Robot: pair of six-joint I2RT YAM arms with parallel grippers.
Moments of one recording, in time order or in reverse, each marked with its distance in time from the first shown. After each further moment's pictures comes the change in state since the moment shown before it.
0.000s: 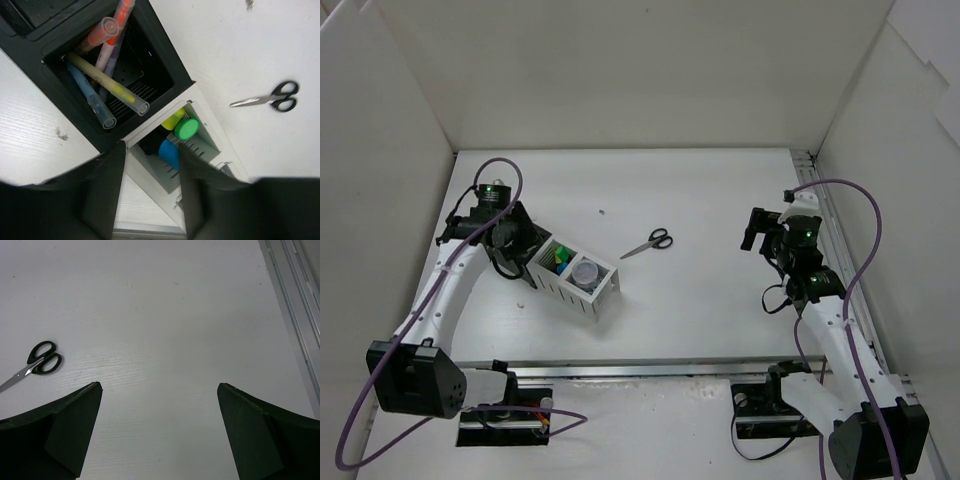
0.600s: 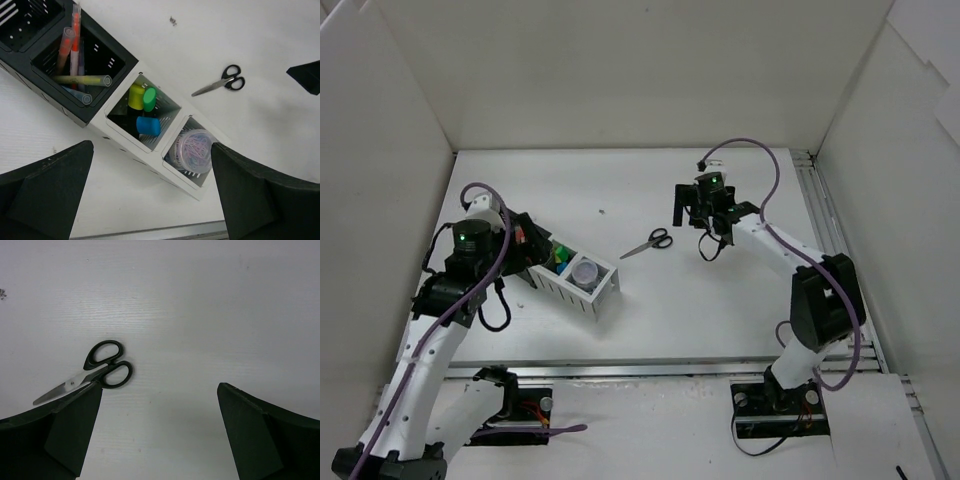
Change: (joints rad) left arm -0.091 -0.474 -0.191 0.126 0.009 0.151; right arm 0.310 0.706 0.452 -0.021 0.042 0.135
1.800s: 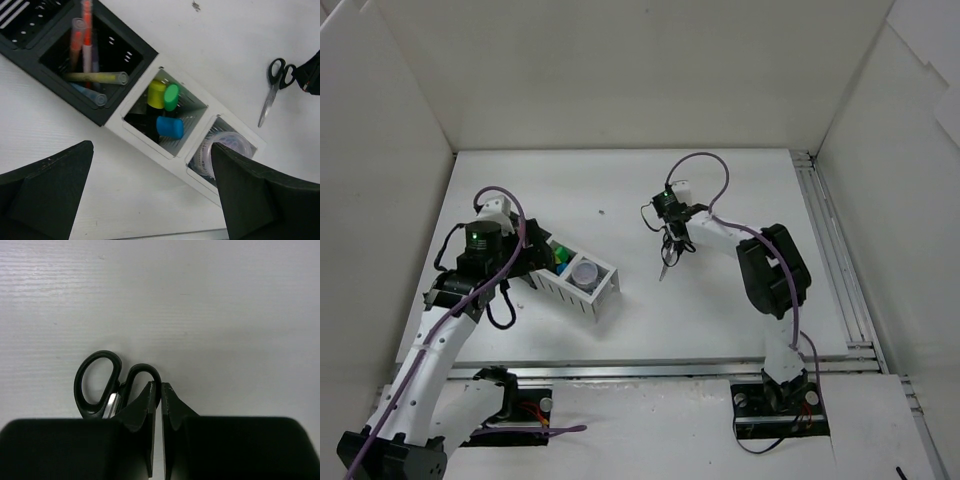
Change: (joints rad) left arm -0.008 0.042 -0.079 0.040 -0.080 0.057; right arm 0.144 0.427 0.250 -0.159 0.291 0.042
